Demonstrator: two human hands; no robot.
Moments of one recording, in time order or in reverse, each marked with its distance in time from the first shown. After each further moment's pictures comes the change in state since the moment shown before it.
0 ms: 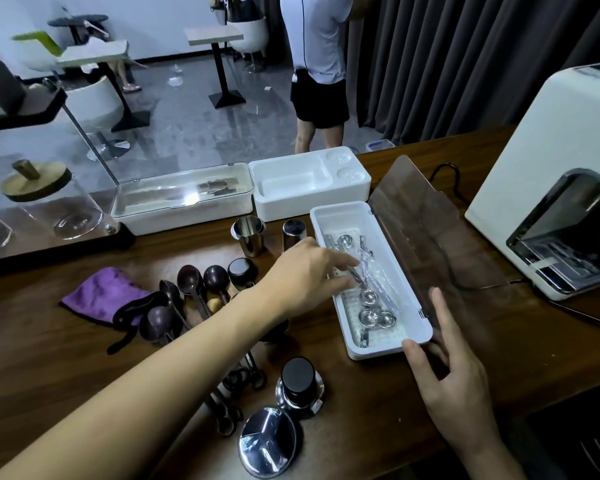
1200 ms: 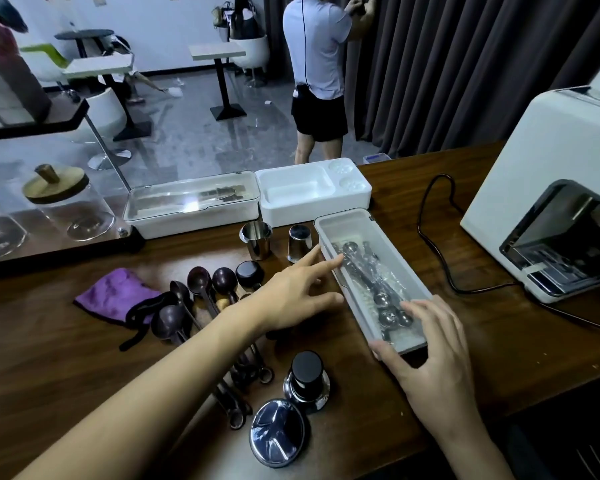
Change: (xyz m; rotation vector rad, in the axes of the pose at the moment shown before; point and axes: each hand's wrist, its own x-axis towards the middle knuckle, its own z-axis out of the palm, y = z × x) left_hand -0.031 -0.025 0.006 -0.273 -0.169 -0.126; right_hand 0.004 -0.018 0.014 -0.285 0.078 -0.123
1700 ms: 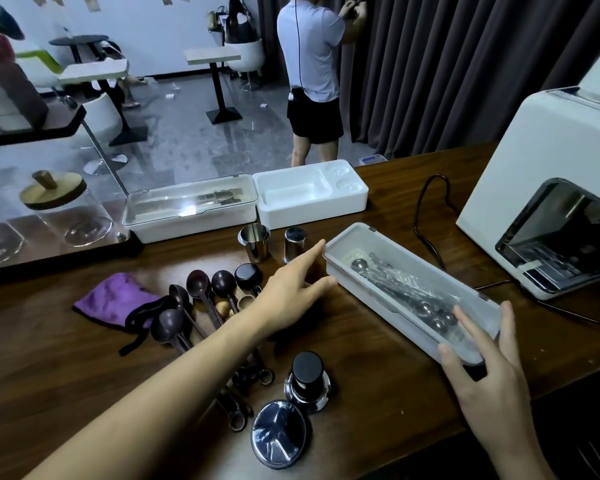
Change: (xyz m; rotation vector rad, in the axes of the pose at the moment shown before) left_hand 0.000 0.000 0.009 -0.175 0.204 -0.073; right_hand -0.017 0.024 -0.041 0.090 -0.015 0.311
